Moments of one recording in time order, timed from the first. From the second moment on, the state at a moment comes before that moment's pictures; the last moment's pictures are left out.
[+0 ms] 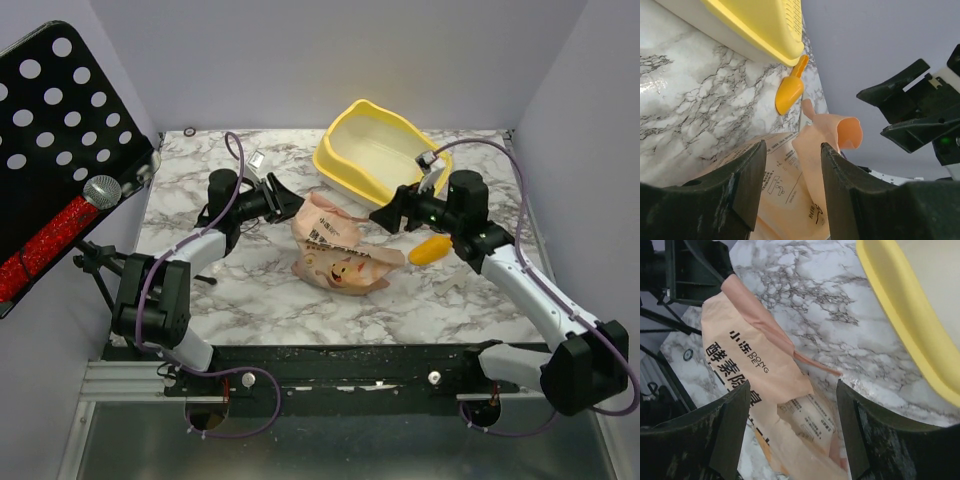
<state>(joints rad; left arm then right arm) -0.20 1.56 0.84 0.48 0.85 -0.95 0.34 1.14 0.86 -0.07 -0.46 0.30</state>
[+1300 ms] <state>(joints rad) -0.20 1.52 0.80 0.60 0.91 -1.00 0.43 1.69 1.28 -0.29 -1.07 -0.44</state>
